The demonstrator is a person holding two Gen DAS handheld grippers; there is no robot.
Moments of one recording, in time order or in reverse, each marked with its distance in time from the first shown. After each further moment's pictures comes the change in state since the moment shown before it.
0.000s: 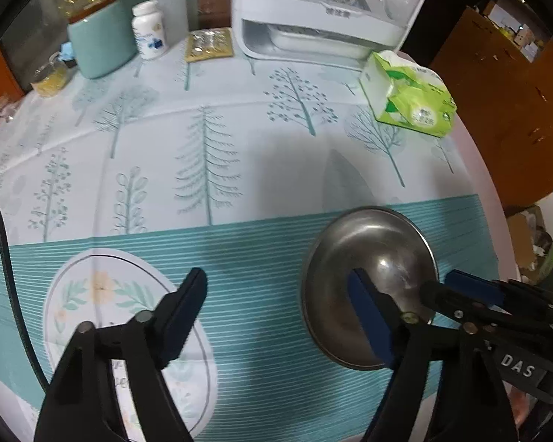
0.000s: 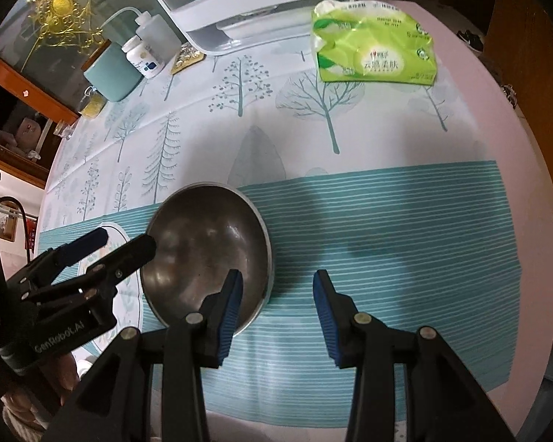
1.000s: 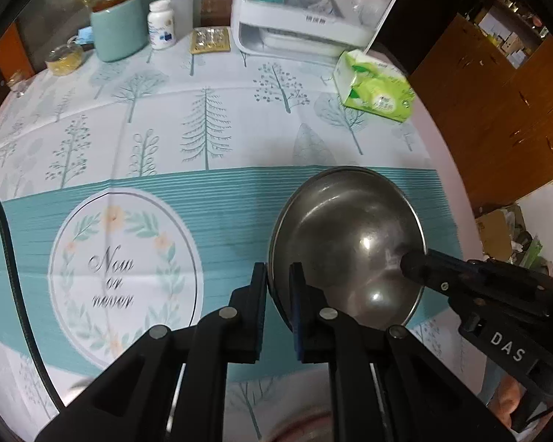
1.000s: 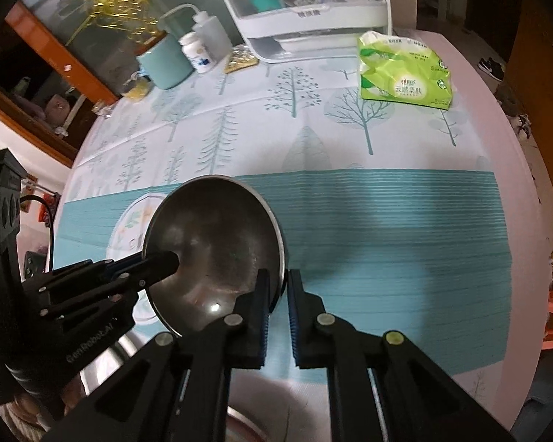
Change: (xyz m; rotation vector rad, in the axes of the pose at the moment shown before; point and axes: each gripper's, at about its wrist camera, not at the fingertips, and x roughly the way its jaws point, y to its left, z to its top) left arm -0.083 -0.008 -0.063 -0.028 -0.003 -0.057; right arm -0.057 0.036 -0.041 -0.123 -0.056 0.052
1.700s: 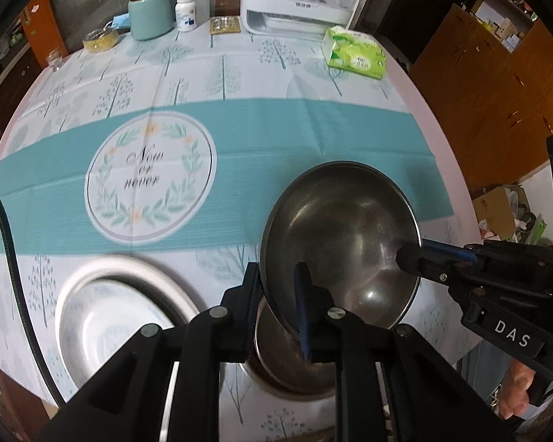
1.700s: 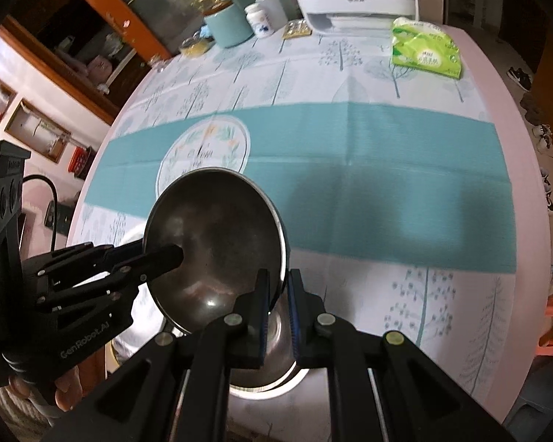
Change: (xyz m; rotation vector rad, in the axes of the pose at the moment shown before) left arm -0.065 -0.019 -0.133 0.004 0.025 0.054; right arm -0.053 0.030 -0.117 -0.120 0.070 0.083
